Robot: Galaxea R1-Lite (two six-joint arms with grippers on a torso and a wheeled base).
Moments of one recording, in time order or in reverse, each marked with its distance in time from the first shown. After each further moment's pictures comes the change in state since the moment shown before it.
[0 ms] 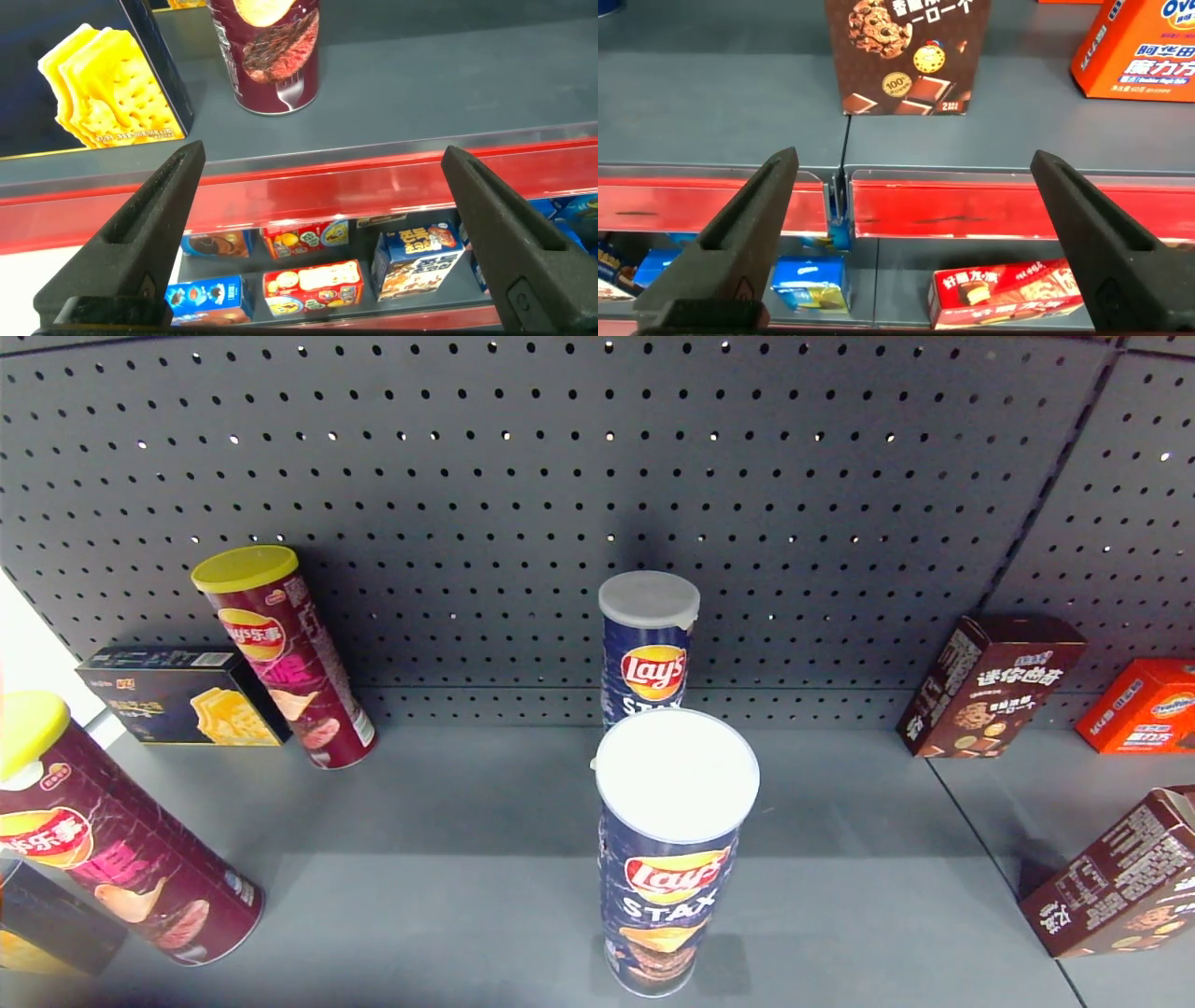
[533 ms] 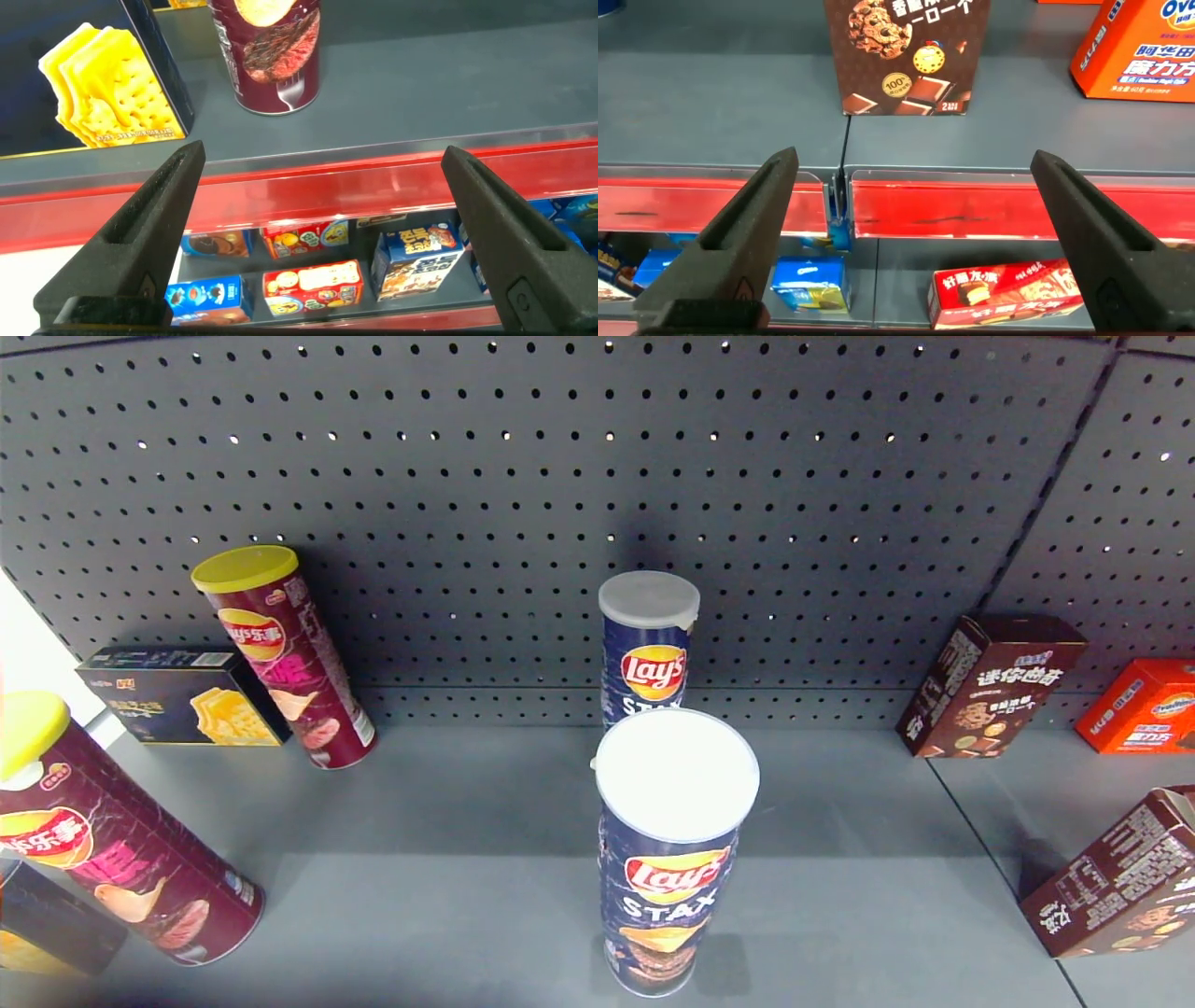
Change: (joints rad) left arm 0.000 0.000 0.000 0.000 0.002 -0.002; right arm 0.000 0.000 0.000 0.000 0.001 0.000
